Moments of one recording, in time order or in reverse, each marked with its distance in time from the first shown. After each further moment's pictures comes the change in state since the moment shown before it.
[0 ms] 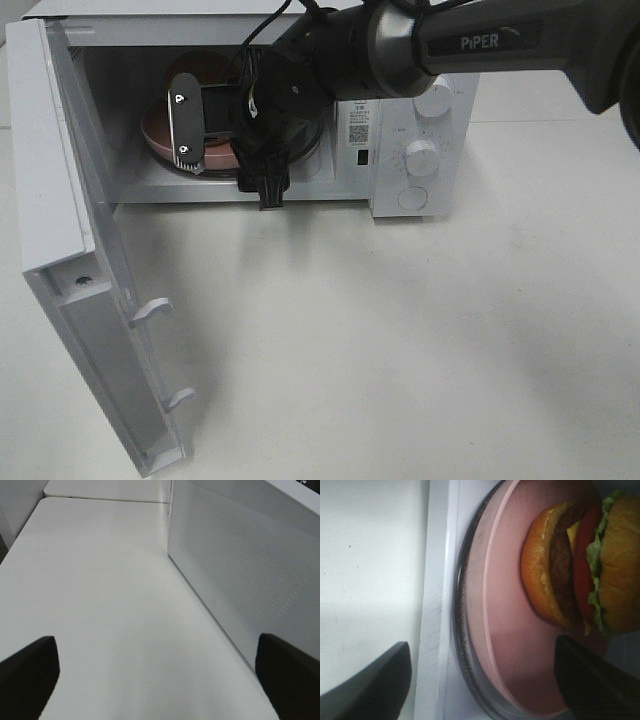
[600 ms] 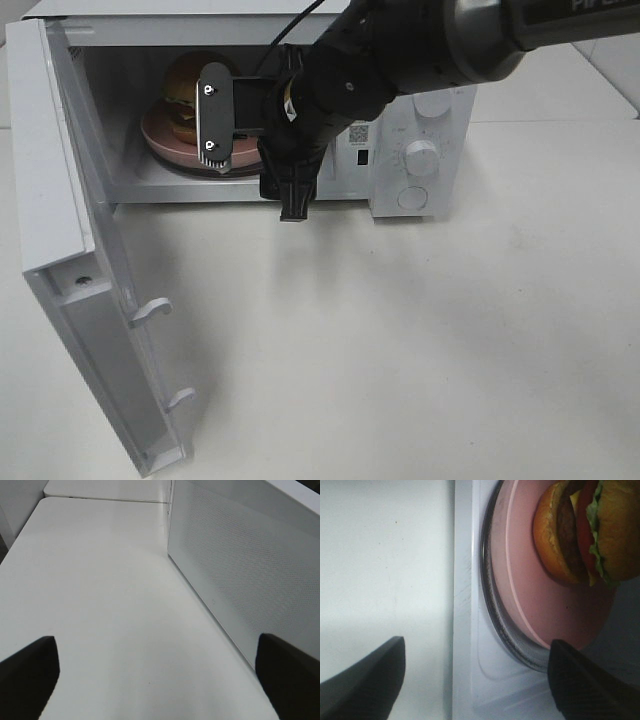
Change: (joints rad) left arm 0.000 0.000 0.000 0.000 0.000 0.000; right arm -0.001 -0.225 0.287 -0.036 -0.049 0.184
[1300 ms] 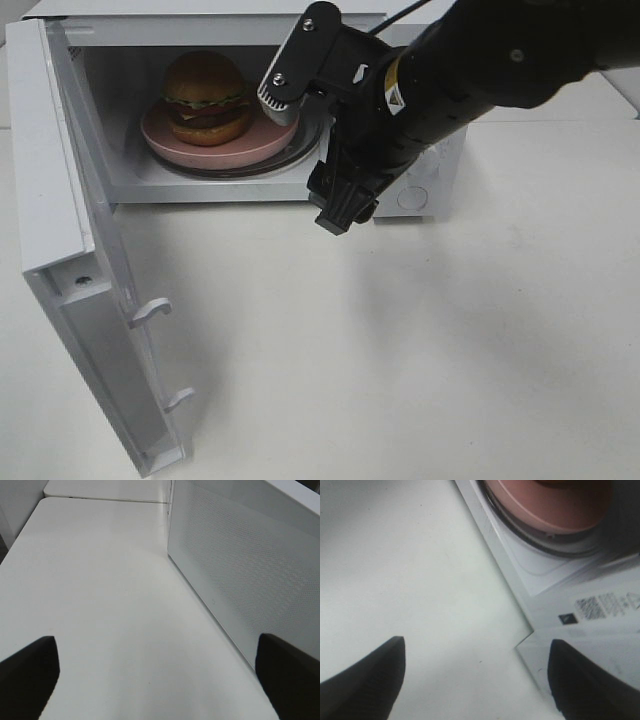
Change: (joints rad) left arm 0.000 0.000 0.000 0.000 0.000 0.000; right arm 0.000 -0.370 0.362 0.053 0.054 0.486
